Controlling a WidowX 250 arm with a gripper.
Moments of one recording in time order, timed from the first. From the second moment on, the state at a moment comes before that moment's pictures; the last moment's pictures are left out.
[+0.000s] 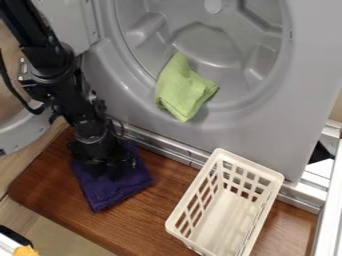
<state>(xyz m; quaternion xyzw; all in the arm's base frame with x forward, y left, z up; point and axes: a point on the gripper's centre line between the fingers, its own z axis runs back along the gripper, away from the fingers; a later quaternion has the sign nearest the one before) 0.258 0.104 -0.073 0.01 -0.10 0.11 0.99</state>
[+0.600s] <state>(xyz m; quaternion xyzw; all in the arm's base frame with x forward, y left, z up) 0.253 0.078 -0.042 -0.02 -0.07 0.08 0.99</state>
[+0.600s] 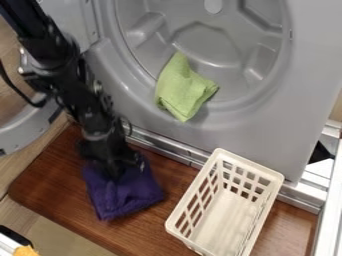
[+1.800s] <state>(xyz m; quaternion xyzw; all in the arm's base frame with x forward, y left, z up) 0.253 -0.023 0.080 -0.14 -0.15 0.00 0.98</state>
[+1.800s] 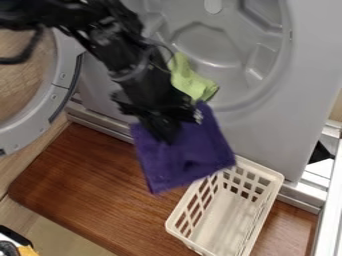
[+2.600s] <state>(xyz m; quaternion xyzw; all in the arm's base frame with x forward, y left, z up) 0.262 -0.052 0.027 -0.16 -0.12 -0.05 0.98</state>
